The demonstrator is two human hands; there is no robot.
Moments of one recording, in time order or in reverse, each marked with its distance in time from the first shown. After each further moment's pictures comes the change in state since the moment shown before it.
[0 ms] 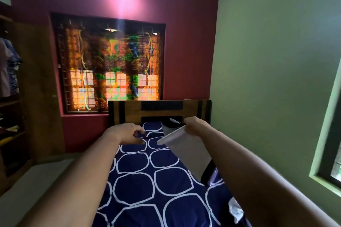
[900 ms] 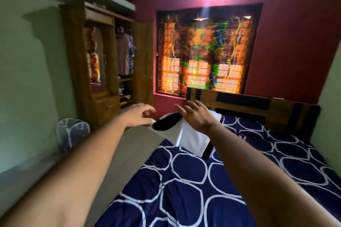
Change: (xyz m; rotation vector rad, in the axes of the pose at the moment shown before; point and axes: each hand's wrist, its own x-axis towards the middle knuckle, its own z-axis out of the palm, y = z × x) left_hand -0.125 0.016 -0.020 -0.121 0.308 -0.449; right_hand 0.025 -0.065 0.022 -0.223 0.788 -1.096
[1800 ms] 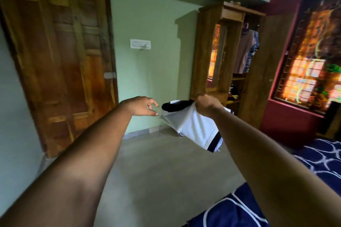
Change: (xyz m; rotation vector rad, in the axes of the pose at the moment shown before) left_hand -0.358 -0.306 -0.194 0.168 0.001 -0.690; right_hand 0.330 -0.368 -0.132 0.685 -0.176 -0.102
